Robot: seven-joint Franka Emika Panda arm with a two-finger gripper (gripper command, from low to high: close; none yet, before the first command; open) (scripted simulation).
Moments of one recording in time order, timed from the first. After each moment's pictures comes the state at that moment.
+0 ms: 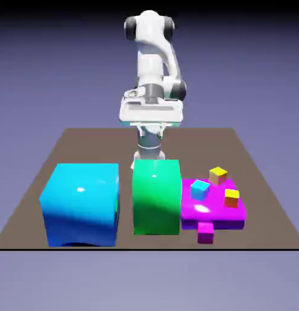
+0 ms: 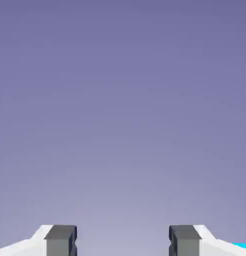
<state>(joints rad) 0.00 -0.53 0.02 -2.77 -0.01 3.00 0.76</state>
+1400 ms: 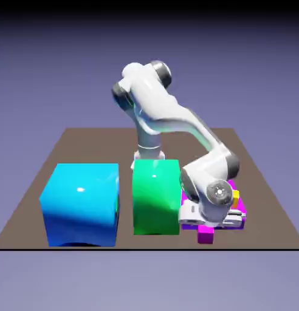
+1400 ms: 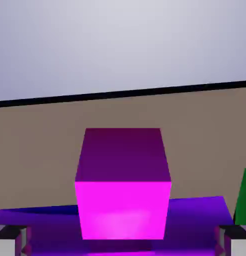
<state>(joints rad) -0.28 0.90 0.66 -1.74 -0.29 1.92 1.38</state>
